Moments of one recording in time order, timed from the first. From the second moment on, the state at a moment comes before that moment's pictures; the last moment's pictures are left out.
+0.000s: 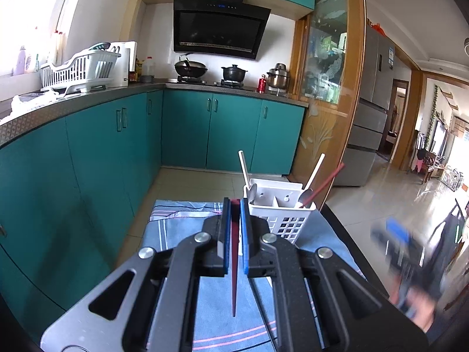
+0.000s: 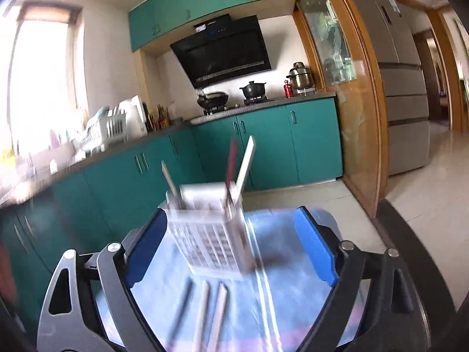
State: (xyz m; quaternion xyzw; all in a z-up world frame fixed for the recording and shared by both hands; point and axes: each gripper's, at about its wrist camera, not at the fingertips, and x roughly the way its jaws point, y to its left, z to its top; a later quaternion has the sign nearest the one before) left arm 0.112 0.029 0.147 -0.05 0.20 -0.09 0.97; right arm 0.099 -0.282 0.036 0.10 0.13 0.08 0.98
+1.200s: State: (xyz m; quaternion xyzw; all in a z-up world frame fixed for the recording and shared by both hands) left arm 0.293 -0.045 0.165 -0.05 0.26 -0.08 0.96; right arm 0.113 -0.304 -0.004 0.11 0.19 0.10 0.97
